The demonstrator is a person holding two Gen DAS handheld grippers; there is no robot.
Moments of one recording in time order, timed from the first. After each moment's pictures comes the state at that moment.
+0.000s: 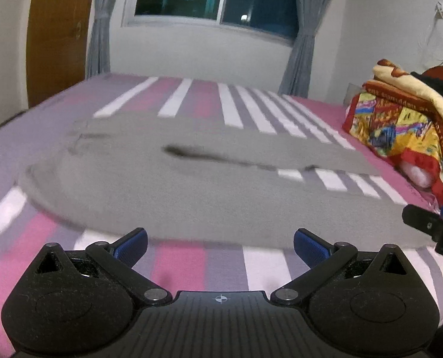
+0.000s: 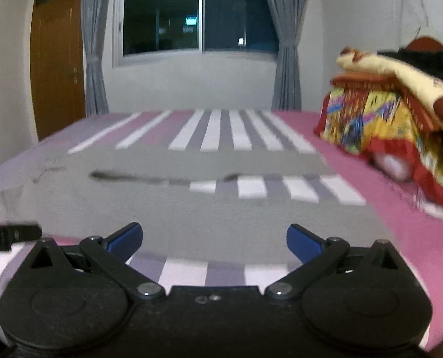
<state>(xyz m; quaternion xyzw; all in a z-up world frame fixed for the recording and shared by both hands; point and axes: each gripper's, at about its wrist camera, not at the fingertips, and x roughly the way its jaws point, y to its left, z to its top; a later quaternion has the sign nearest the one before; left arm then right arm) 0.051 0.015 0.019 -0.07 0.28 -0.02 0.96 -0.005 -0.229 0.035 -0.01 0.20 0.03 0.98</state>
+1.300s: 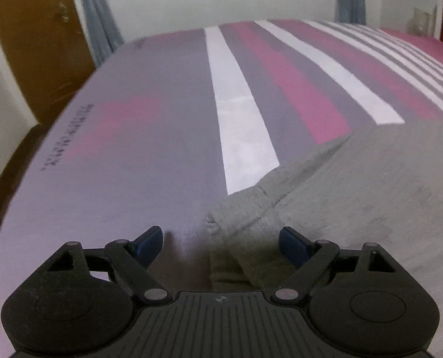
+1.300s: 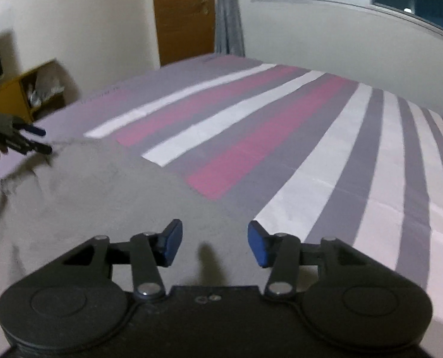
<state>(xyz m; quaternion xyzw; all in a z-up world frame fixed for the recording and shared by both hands) 0.509 0.344 -0.058 0.07 0.42 0.01 0.91 0.478 -0.115 -0.012 -0.11 0.33 0.35 0.87</state>
